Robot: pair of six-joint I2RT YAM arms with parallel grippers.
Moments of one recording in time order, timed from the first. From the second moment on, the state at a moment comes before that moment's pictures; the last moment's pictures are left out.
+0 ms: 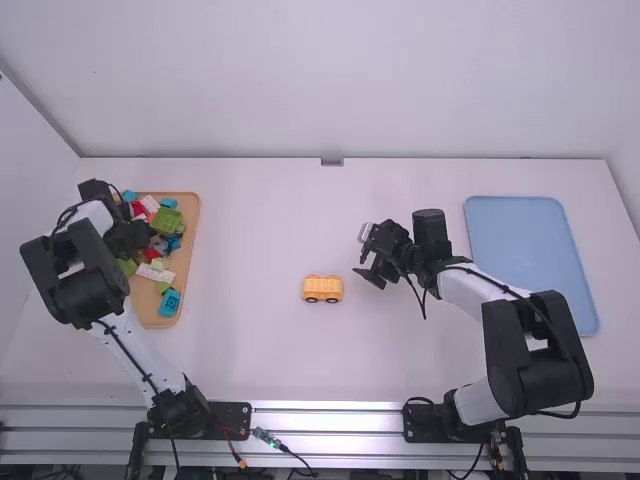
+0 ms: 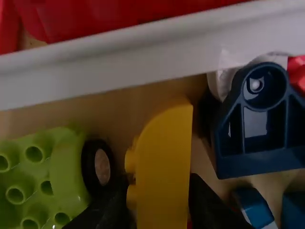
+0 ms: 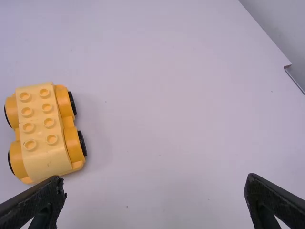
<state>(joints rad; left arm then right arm) 0.58 2.16 1.51 -0.65 -0.02 0.10 0.22 1.61 0.71 0.08 -0.64 -0.84</state>
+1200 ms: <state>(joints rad) 0.58 2.16 1.49 -0.58 -0.01 0.10 0.22 1.61 0.71 0.07 -0.64 -0.84</state>
